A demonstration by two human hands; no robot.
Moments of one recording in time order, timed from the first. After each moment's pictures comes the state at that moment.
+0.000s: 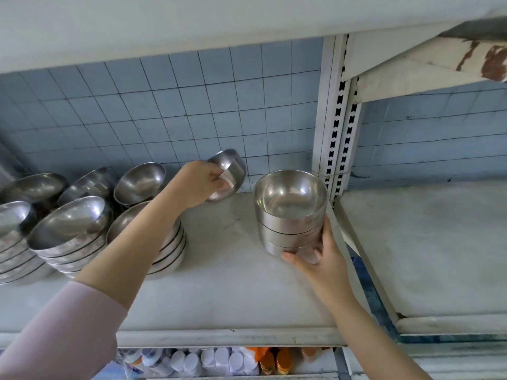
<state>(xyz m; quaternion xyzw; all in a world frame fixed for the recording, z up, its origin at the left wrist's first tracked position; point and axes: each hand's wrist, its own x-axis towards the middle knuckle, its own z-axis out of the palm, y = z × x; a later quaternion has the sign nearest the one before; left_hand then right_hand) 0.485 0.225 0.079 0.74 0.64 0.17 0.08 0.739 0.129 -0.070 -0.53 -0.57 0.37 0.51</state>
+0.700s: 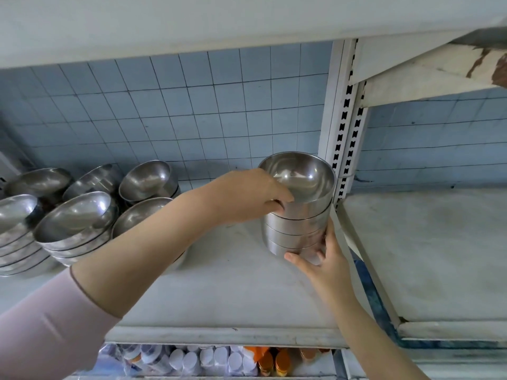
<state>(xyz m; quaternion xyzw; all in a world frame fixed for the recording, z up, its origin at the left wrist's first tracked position) 0.561 0.161 0.120 0.90 0.44 0.00 0.00 0.738 0.132 -0.076 -0.54 -0.58 0.34 0.51</state>
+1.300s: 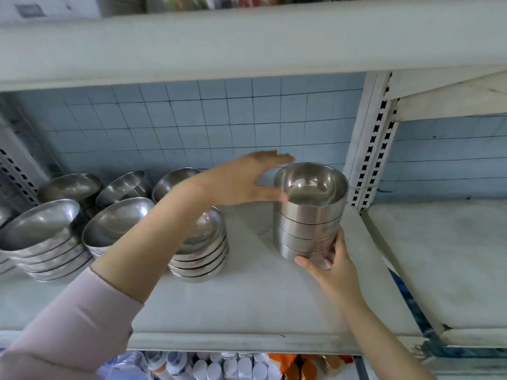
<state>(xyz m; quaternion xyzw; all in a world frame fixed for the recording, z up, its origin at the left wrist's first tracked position) 0.465 0.183 0.137 0.88 0.42 0.14 0.15 0.684 0.135 -0.073 -0.53 -0.57 0.36 0.51</state>
